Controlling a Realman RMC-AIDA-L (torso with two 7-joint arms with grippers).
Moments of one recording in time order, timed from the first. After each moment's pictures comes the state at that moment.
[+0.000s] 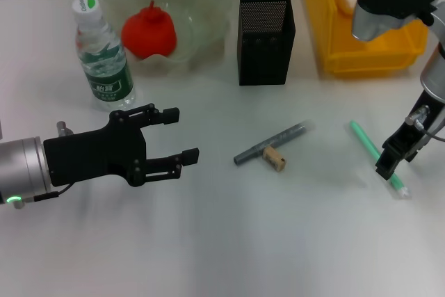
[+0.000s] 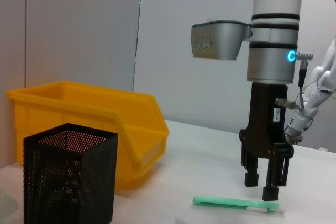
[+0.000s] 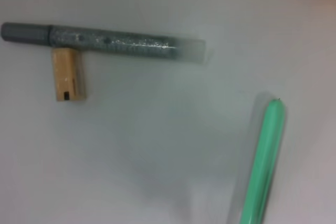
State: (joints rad) left arm -0.47 -2.07 0.72 0.46 1.90 1.58 -1.00; right arm 0.90 2.08 -1.20 -0.91 -2.92 -1.70 2.66
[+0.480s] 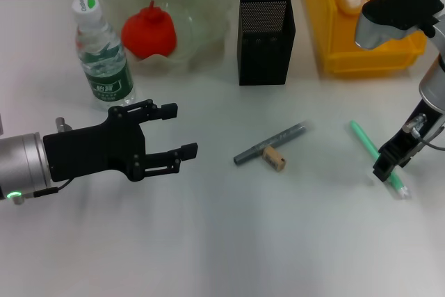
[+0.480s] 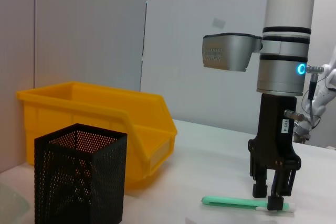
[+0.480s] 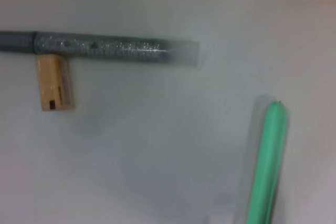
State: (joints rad) left arm -0.48 -2.06 0.72 0.46 1.89 1.56 -1.00; right arm 0.85 2.09 -1.21 -0.91 -2.89 -1.64 2.66
